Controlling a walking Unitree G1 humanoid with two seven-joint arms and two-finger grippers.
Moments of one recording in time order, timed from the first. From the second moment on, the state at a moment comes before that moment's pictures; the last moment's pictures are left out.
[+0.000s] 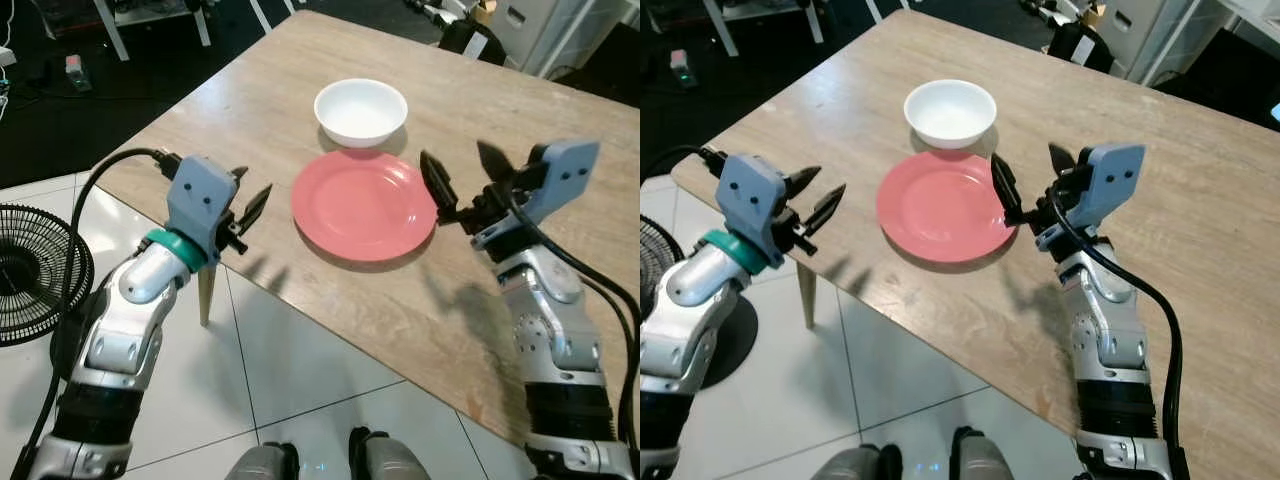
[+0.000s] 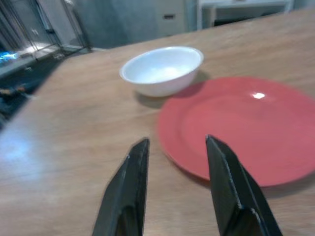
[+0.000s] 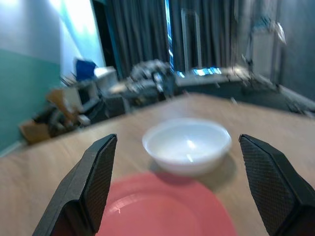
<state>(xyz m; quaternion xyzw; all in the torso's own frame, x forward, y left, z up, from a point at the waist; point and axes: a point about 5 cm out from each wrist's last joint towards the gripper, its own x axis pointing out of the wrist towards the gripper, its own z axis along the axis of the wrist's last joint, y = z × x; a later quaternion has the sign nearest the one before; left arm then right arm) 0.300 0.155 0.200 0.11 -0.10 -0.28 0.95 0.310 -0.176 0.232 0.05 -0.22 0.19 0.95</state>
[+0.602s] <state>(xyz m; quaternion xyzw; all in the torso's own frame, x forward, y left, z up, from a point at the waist) 0.274 0.191 0.208 0.09 -0.04 -0.25 0.96 0.292 -0.123 0.212 0.07 -0.19 0.25 0.95</state>
